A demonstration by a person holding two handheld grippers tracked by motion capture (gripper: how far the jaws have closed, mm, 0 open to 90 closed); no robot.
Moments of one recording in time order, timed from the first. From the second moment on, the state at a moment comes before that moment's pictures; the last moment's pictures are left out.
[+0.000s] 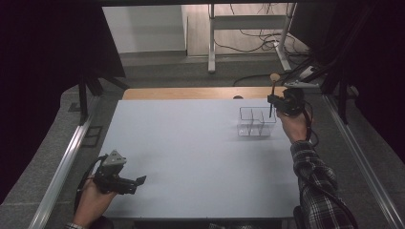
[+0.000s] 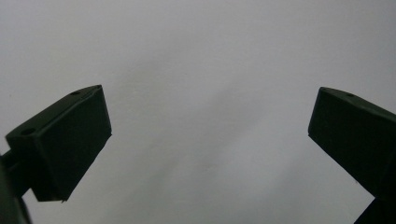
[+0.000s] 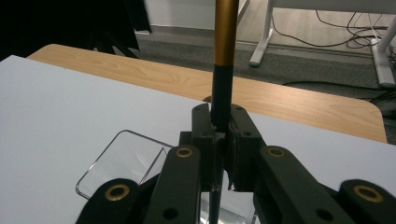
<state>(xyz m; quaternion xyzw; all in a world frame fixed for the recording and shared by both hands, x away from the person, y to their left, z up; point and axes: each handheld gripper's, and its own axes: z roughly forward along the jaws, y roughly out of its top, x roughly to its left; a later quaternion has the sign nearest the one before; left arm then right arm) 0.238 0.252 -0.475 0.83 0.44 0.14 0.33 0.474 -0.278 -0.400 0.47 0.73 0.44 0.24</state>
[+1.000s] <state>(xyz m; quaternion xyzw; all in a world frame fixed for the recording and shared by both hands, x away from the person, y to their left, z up) 0.239 0.250 -0.476 0.83 0.43 0.14 0.32 0.468 -0.277 -0.431 0.47 0.74 0.42 0.23</state>
